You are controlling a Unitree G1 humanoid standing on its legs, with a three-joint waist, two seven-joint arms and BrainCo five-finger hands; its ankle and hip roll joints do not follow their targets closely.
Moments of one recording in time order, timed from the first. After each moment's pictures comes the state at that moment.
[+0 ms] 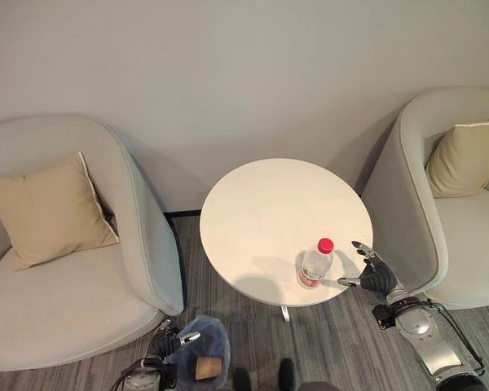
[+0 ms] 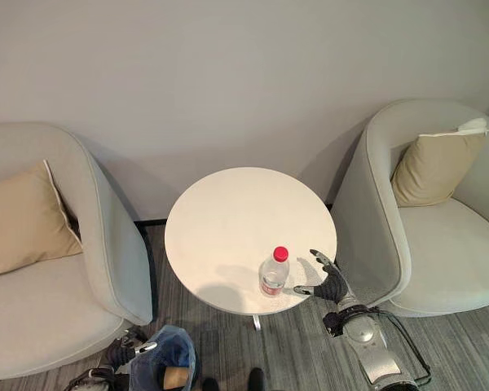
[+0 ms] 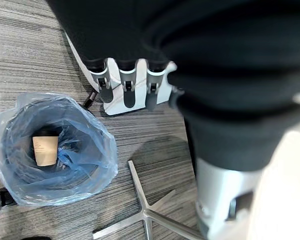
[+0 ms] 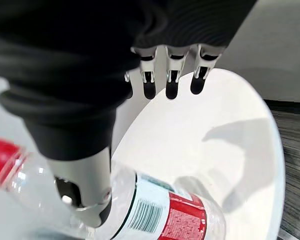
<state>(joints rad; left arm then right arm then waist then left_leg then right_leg) 0.12 0.31 -0.15 0.79 -0.20 -0.10 0.07 0.02 -0.51 0.23 0.27 -0.07 -0.10 -0.08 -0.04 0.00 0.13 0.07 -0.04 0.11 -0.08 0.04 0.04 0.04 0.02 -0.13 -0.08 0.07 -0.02</state>
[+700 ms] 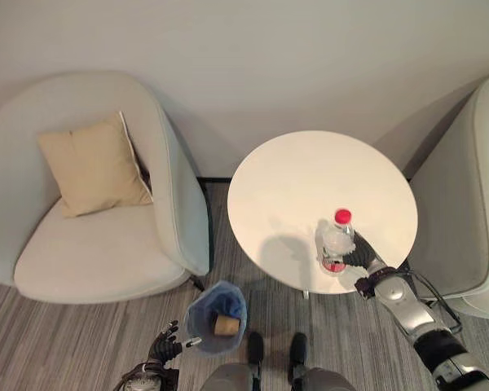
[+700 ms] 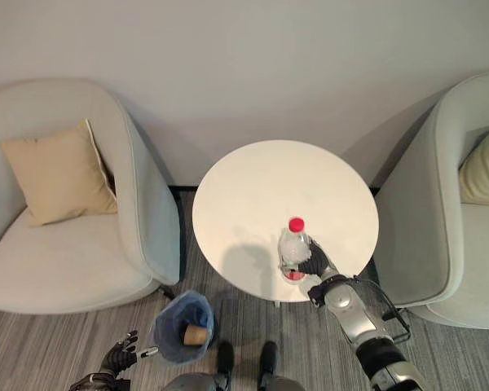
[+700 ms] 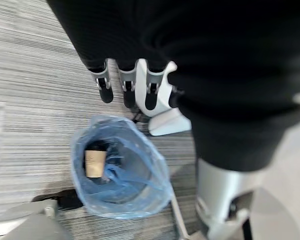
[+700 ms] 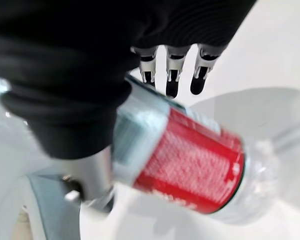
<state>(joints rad) 0.14 0.31 -0.15 0.78 -0.20 -0.10 0.07 -0.29 -0.49 0.34 0.49 -0.02 -0.08 -0.12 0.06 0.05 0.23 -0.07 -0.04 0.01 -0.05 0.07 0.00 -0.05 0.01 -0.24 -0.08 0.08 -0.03</state>
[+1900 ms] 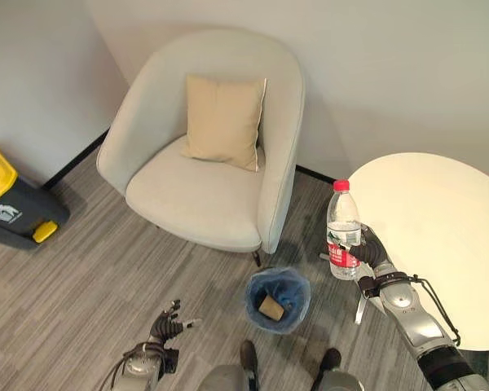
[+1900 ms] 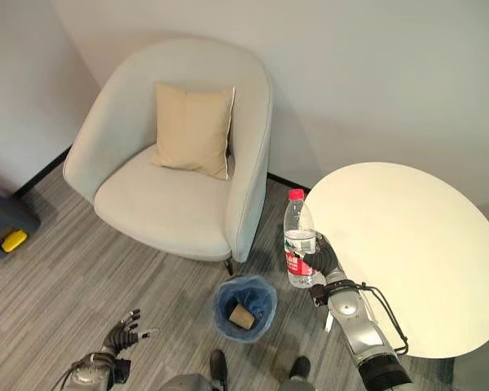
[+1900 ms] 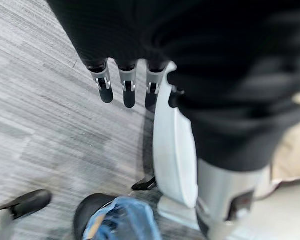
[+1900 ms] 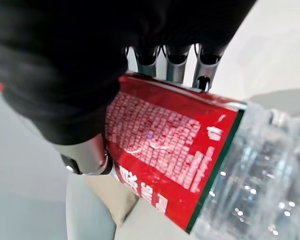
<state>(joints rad) 0.03 0.36 -0.16 0.71 -0.17 -0.09 0.06 -0.12 -0.47 0.23 0.26 0.02 -0.09 -0.16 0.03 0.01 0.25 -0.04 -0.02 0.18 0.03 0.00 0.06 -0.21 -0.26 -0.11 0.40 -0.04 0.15</state>
